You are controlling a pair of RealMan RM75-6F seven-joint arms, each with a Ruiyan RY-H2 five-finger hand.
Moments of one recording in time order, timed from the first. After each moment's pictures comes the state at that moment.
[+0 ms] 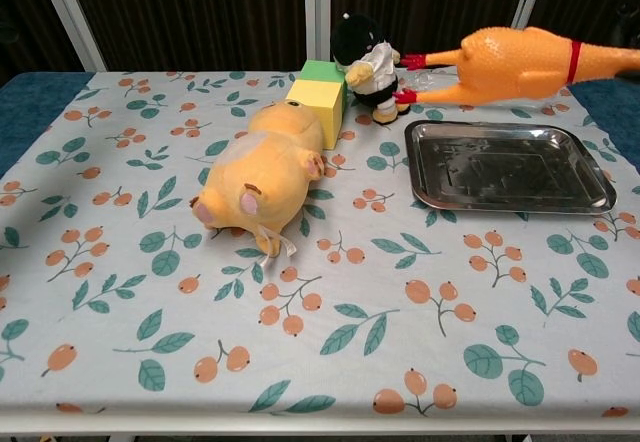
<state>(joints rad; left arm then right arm) -0.51 -1.09 -0.28 -1.72 1.09 0.92 -0.46 0.64 -1.21 0.01 -1.19 -1.49 1.02 0.68</state>
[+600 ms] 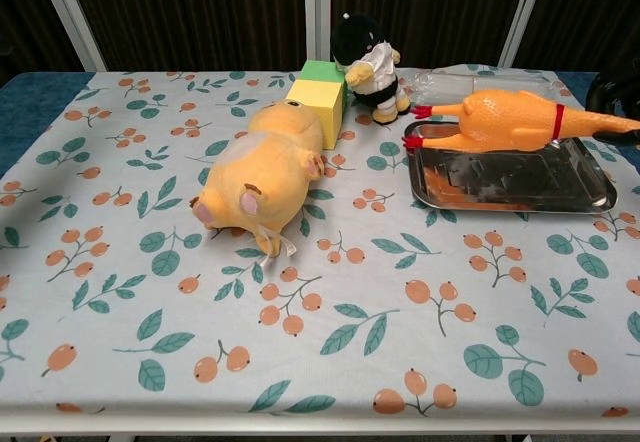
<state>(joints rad) -0.51 -1.09 -0.28 -1.70 1.03 0.89 -0.45 0.62 -1.51 -0.05 -0.69 -1.59 1.03 0.94</state>
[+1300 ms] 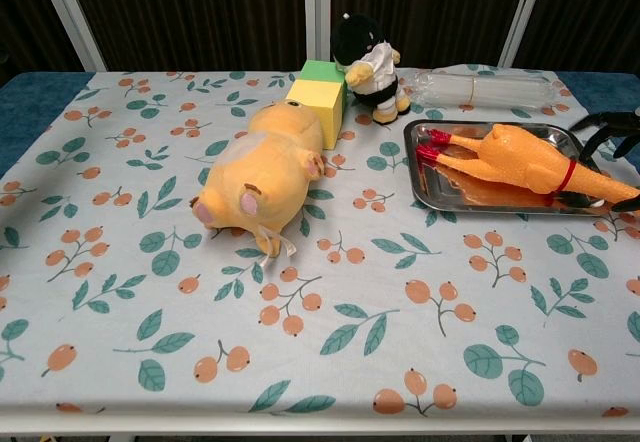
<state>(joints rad) -0.50 -1.11 -0.28 -1.68 1.04 0.91 -0.44 0.60 -1.60 -0.11 -0.54 -1.62 0.92 0.90</state>
